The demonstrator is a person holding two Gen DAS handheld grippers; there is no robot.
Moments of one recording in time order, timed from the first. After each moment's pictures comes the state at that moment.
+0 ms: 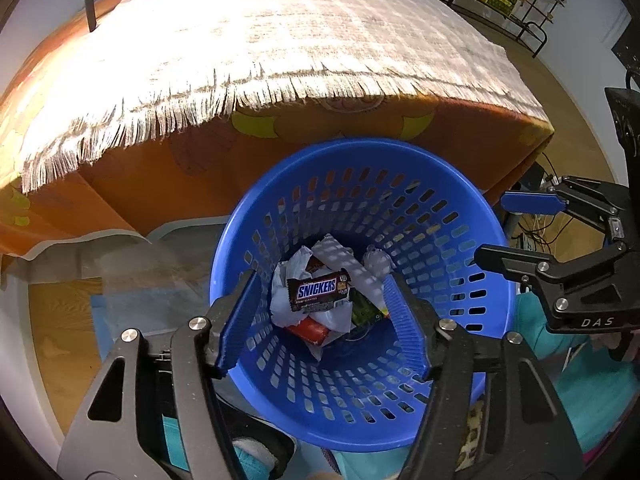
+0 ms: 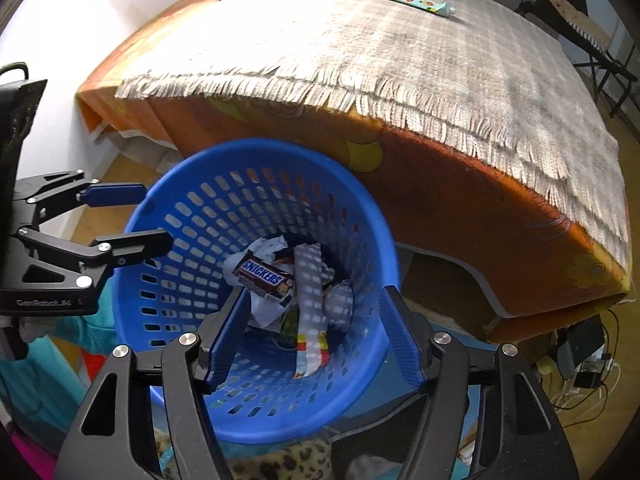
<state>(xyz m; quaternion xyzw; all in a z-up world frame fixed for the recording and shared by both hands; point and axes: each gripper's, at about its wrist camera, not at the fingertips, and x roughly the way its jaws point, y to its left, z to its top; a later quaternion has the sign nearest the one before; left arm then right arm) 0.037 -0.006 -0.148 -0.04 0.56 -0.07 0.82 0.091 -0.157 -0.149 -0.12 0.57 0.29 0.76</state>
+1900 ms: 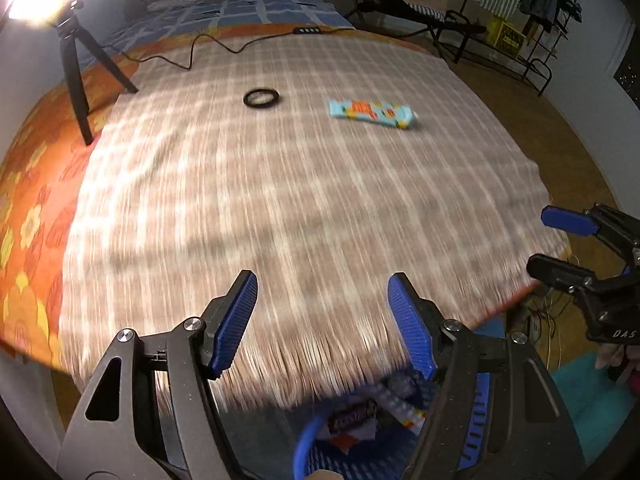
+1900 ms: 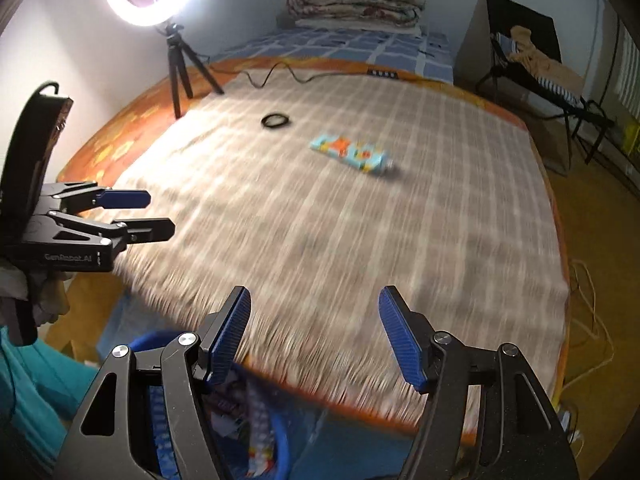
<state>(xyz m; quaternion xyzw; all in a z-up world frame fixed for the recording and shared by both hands) 0.196 0.034 -0.077 -0.04 0.49 -0.06 0.87 0.229 -0.161 -0.062 -0.09 0.46 0.28 0.84</state>
